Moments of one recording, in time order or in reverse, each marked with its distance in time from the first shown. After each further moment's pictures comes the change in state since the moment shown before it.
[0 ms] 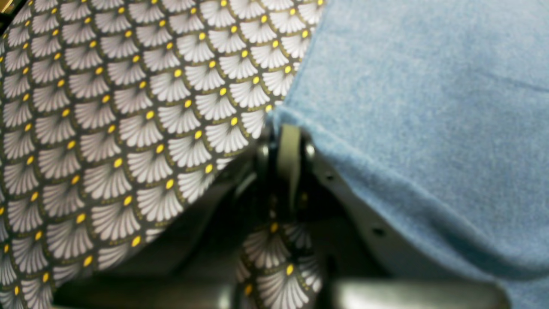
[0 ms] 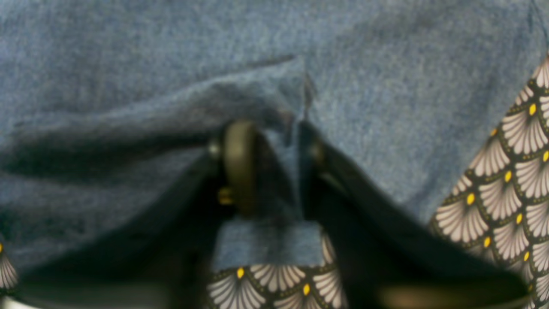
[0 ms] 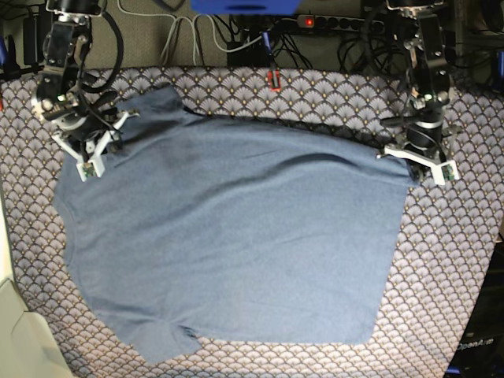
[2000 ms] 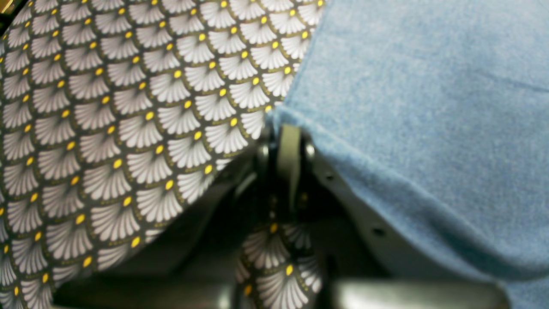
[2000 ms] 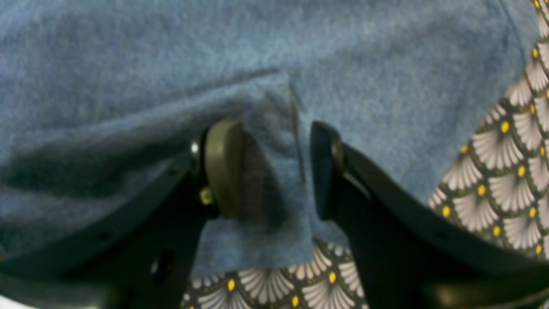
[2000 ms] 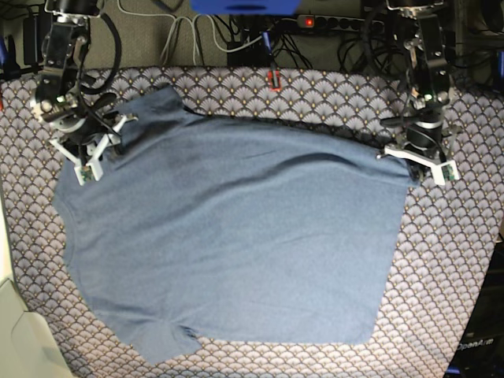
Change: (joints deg) left arm 0.0 0.0 0.0 0.0 0.0 0.0 0.0; right arm 0.1 0.4 -0.1 0.2 -0.9 0.0 2.9
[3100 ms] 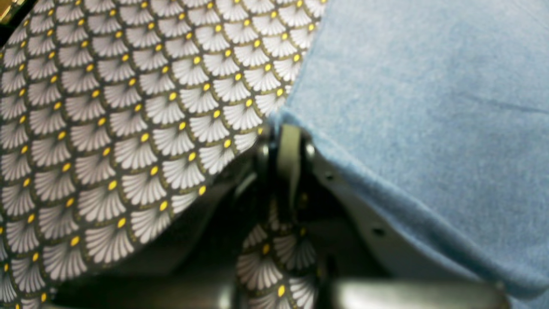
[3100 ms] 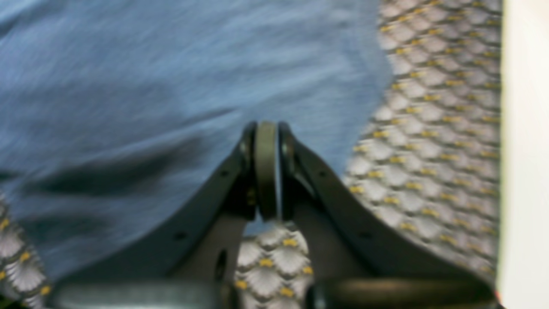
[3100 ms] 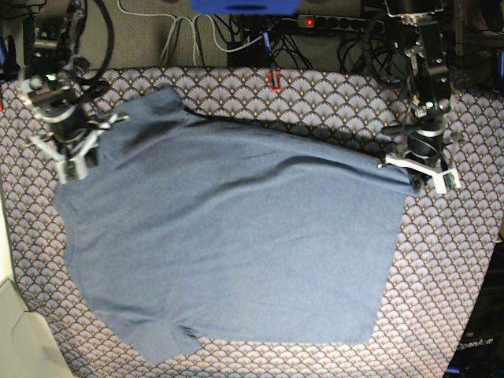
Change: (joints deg) left arm -2.2 0.0 0.0 -0.2 0.0 0.0 0.3; right arm -6.6 -0.9 0.3 16.2 0.4 -5.4 -0.5
